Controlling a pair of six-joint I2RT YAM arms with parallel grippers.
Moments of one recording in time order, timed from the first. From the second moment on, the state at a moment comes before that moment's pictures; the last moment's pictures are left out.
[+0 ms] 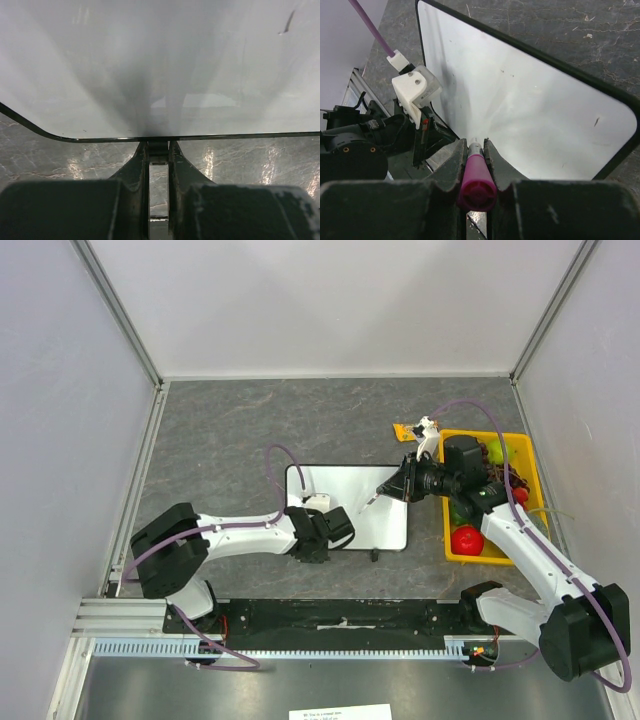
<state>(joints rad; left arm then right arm) -1.11 1.60 0.93 -0.67 -0.33 -1.01 0.32 1.08 0.77 -0.25 -0.60 0.37</state>
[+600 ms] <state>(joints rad) -1.15 1.62 0.93 -0.67 -0.26 -1.02 0.32 1.08 0.77 -0.25 -0.60 0.37</state>
